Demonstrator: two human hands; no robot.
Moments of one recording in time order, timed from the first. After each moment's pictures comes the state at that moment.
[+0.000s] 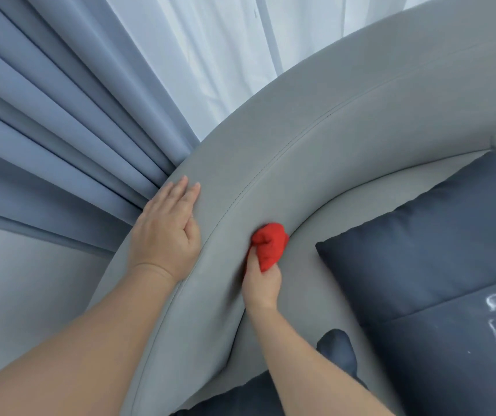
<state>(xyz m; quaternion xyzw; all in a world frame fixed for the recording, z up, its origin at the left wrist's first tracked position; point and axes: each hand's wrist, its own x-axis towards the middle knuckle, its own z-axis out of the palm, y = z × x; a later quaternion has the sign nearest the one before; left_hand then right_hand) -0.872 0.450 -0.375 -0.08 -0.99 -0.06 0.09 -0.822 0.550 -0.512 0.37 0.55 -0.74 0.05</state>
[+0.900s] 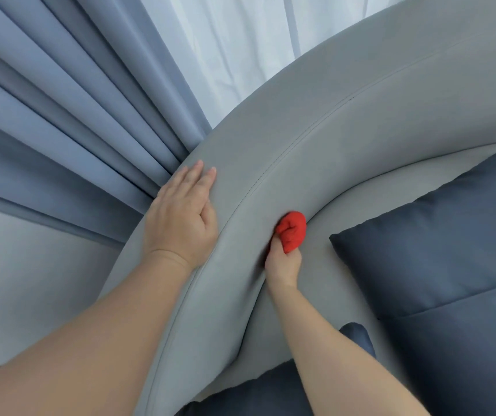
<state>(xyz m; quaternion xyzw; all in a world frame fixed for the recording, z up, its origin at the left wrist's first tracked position) -0.871 0.451 -0.378 -0.09 -0.99 -0.07 0.10 -0.843 0.561 -0.542 0.41 0.53 -0.74 0.02</state>
